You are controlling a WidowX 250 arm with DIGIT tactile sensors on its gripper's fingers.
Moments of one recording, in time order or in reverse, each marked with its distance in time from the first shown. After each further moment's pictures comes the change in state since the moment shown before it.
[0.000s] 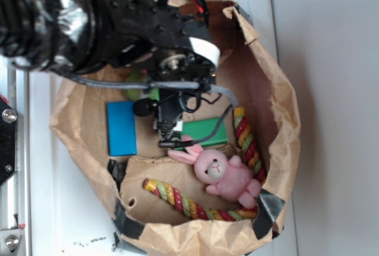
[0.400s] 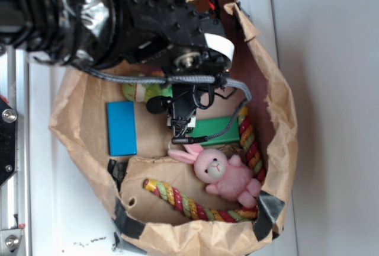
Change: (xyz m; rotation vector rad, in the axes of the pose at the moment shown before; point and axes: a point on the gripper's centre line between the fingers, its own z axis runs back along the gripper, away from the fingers) arm 0.005 0.010 -0.004 0.045 -0.009 0.019
